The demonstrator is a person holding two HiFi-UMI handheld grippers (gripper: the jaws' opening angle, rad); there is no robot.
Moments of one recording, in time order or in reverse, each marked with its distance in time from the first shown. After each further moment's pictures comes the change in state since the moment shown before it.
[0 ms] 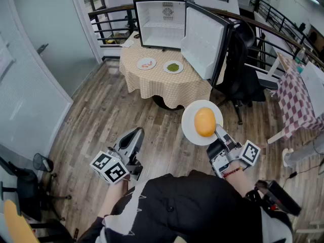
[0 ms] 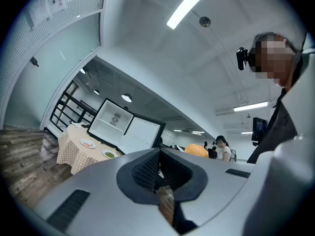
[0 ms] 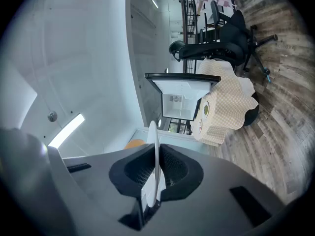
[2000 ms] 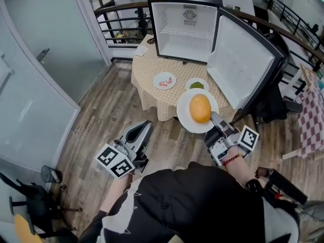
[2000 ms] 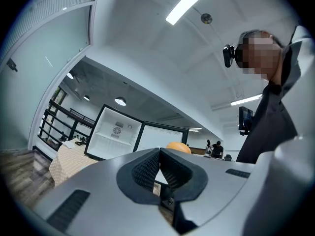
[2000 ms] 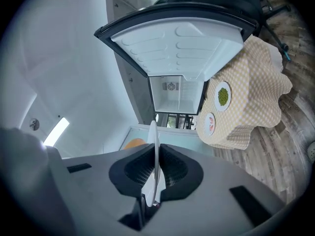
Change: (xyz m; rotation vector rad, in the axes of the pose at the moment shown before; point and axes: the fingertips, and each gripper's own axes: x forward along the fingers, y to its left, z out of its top) left arm 0.138 0.200 0.093 0.129 -0.009 -0.074; right arm 0.303 -0.079 0.043 0.081 0.080 -0.021
